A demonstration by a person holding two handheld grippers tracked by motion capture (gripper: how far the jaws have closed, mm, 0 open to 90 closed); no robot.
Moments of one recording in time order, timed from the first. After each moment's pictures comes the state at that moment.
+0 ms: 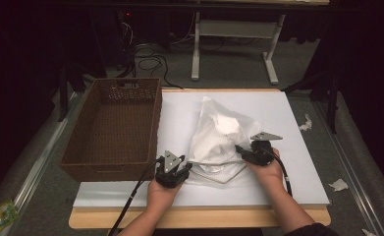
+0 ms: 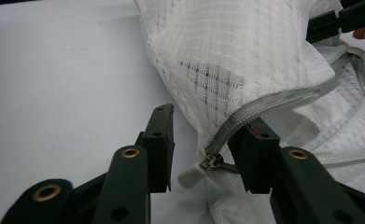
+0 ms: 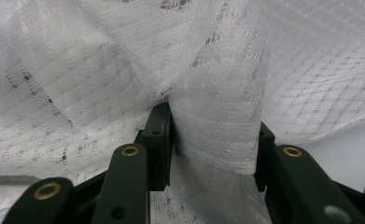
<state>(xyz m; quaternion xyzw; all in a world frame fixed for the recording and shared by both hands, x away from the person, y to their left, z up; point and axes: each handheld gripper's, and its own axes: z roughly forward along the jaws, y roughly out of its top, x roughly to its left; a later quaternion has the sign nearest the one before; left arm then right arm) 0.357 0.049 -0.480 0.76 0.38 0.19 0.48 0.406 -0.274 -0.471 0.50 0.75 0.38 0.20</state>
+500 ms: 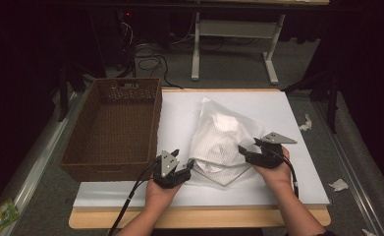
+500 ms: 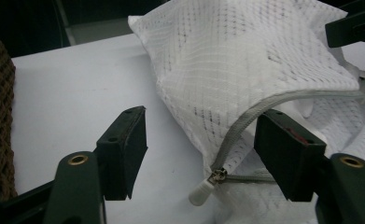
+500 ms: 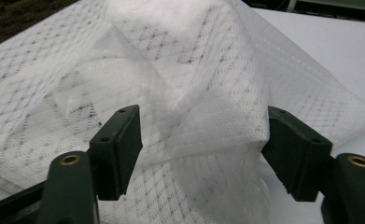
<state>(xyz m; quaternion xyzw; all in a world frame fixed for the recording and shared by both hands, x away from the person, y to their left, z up) 0.347 0.052 -0.463 0.74 0.36 0.25 0.51 0.379 -0.283 -0.439 0.47 0.73 0.43 0.23</state>
